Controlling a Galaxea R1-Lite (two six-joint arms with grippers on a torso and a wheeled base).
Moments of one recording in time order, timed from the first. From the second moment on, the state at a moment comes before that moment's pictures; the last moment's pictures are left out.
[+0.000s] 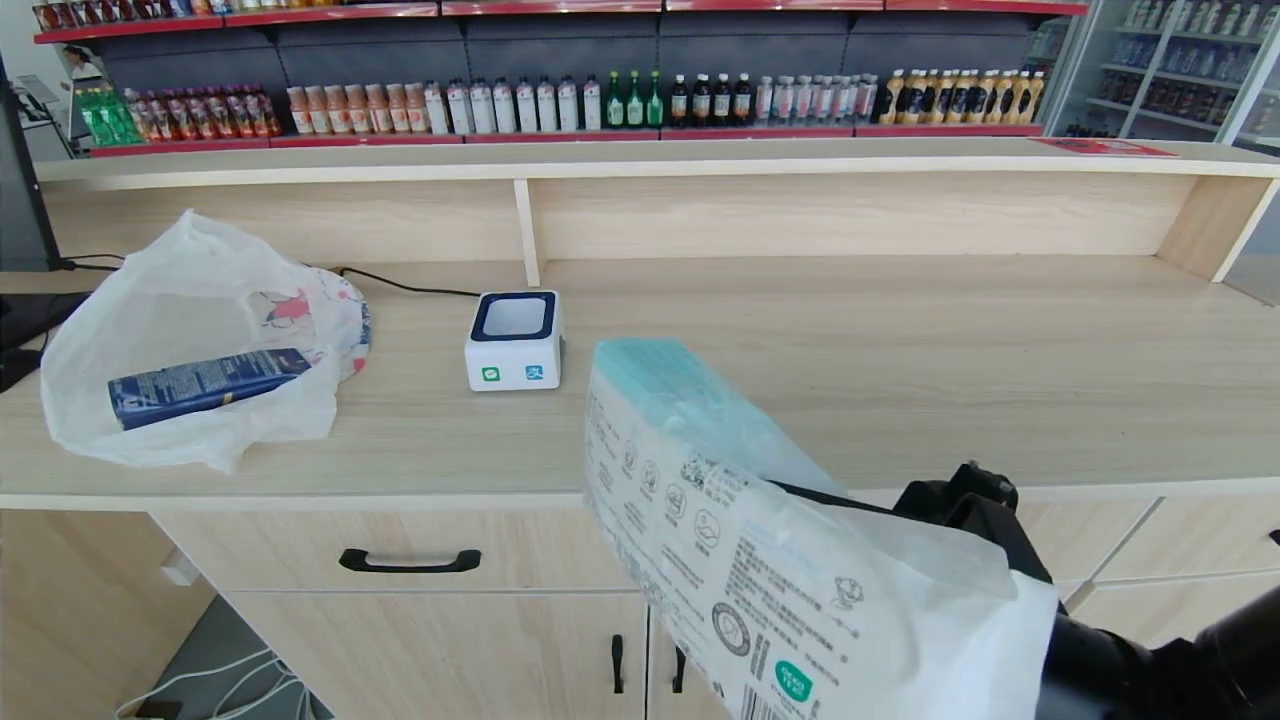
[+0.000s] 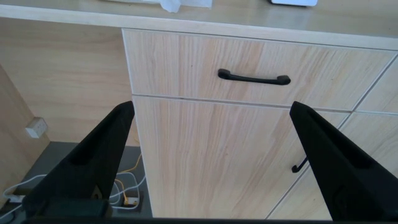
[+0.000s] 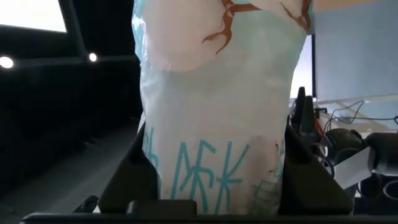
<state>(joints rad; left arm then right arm) 0.00 0.00 0.00 0.00 0.00 -0.01 0.93 1.61 -0.30 -1.56 0.23 1.78</state>
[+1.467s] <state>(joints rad) 0.00 0.00 0.00 0.00 0.00 -0.01 0.80 1.61 -0.45 -1.57 0.54 2.61</state>
